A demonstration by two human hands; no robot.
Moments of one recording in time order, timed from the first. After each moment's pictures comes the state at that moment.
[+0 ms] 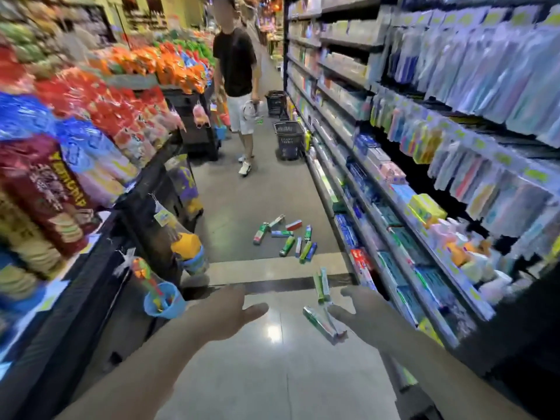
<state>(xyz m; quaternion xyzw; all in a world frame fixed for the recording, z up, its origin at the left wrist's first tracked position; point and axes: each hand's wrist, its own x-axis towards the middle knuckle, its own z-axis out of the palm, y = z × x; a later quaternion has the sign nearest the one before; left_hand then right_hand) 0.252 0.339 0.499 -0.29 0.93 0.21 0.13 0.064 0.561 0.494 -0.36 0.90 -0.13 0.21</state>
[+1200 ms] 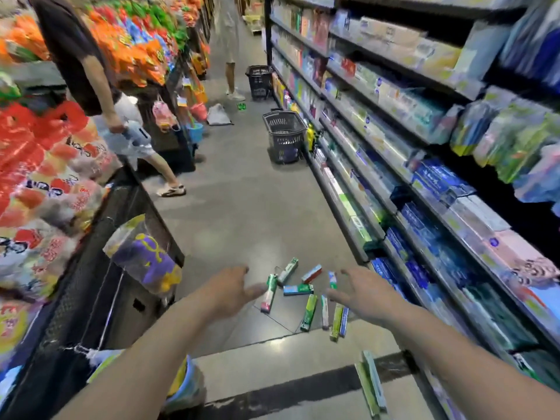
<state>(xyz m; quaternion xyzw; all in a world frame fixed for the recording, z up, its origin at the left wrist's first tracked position) -0.223 -0.289 0.474 -0.28 0.92 0.21 0.16 -0.381 -0.058 0.475 -0.34 0.91 -0.11 0.22</state>
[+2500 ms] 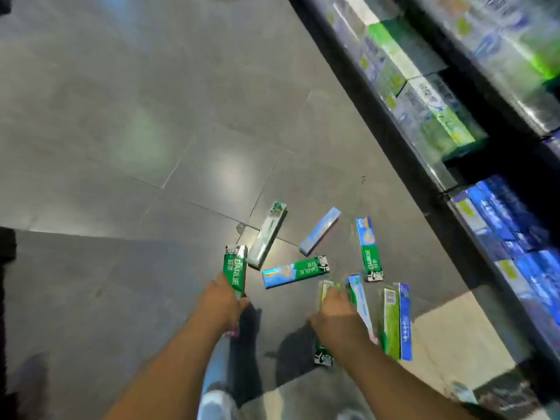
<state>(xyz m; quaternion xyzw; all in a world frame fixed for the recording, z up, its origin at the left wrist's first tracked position) -0.598 -0.536 -0.301 -0.39 0.81 0.28 0.34 -0.669 -0.328 -0.289 -0.06 0.92 -0.08 0.39</state>
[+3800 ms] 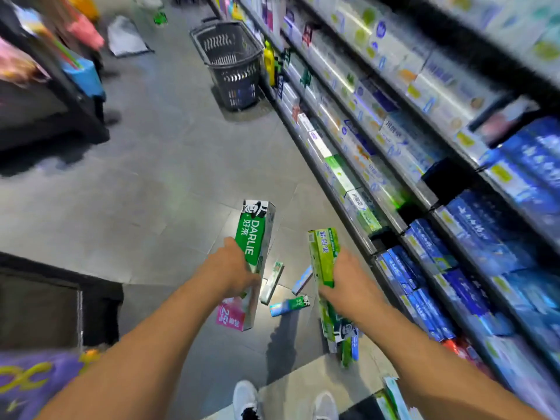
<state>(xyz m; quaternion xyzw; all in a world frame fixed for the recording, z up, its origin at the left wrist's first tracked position) -0.660 -0.536 0.258 -0.33 0.87 0.27 0.24 -0.727 -0.316 0.249 -0.12 0.93 -0.18 0.29</state>
